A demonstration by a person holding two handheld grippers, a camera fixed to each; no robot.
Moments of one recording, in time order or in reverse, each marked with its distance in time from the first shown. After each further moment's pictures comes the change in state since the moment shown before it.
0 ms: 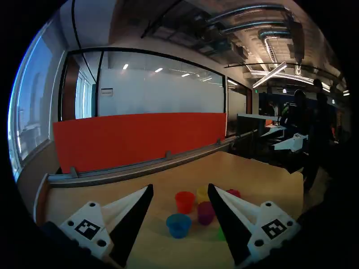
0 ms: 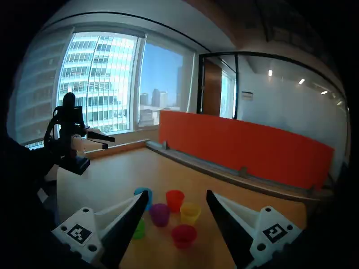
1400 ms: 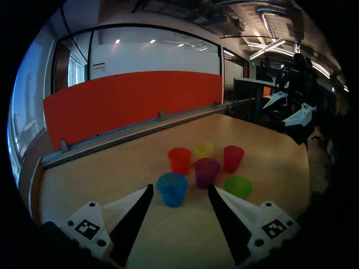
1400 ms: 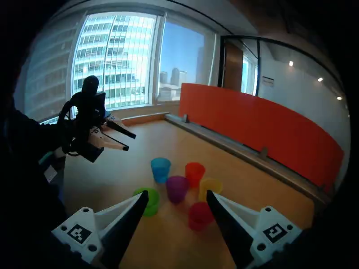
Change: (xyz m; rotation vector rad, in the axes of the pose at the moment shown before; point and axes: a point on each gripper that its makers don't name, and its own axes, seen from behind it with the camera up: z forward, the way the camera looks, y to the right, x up) left arm -0.122 0.018 0.028 -0.026 -0.236 0.046; right arm -0.078 -0.031 0.011 0.134 -0.172 -0.072
